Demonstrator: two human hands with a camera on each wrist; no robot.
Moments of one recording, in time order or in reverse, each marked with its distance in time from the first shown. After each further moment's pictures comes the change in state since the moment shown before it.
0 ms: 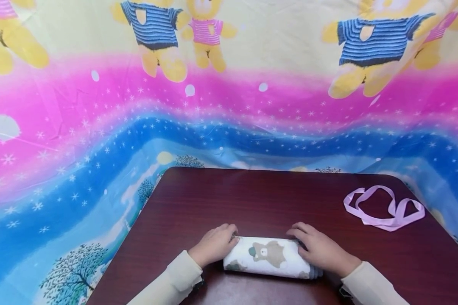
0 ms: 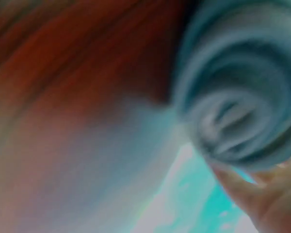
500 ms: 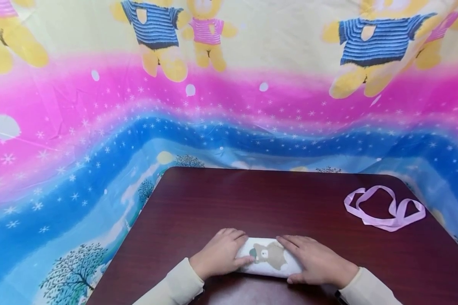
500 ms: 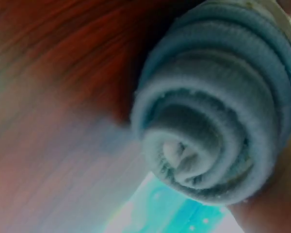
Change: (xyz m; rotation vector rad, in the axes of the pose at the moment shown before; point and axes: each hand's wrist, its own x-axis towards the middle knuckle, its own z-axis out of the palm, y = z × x) left_hand -0.013 0.019 -0.001 0.246 0.059 0.274; right_hand -0.005 -0.032 -0.005 -0.108 -0.139 -0.089
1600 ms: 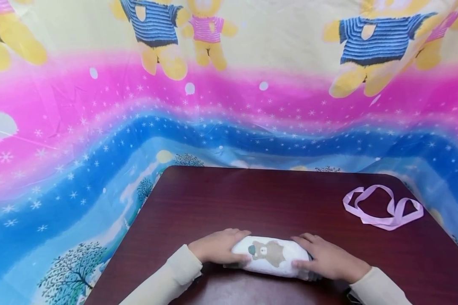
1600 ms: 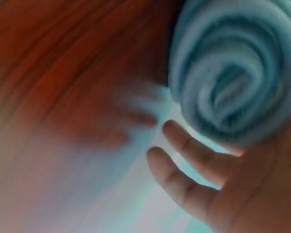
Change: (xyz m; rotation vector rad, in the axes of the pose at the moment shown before) left_hand 0.010 -0.029 0.005 -0.328 -0.273 0.040; right_hand -0.018 0.019 -0.002 0.184 -0.094 0.279
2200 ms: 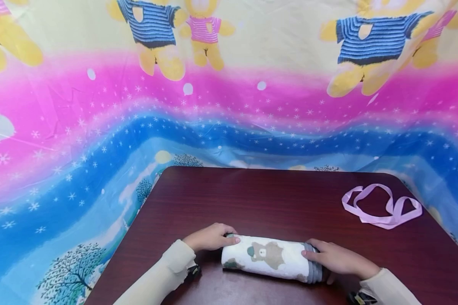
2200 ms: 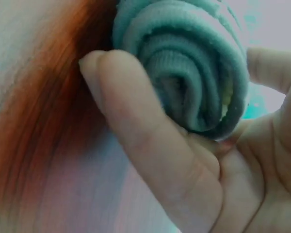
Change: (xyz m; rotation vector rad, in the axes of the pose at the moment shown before) left_hand 0.001 -0.029 -0.007 -0.393 -0.050 -0.180; right_hand -0.013 0.013 -0.014 0.747 -0.258 0.295
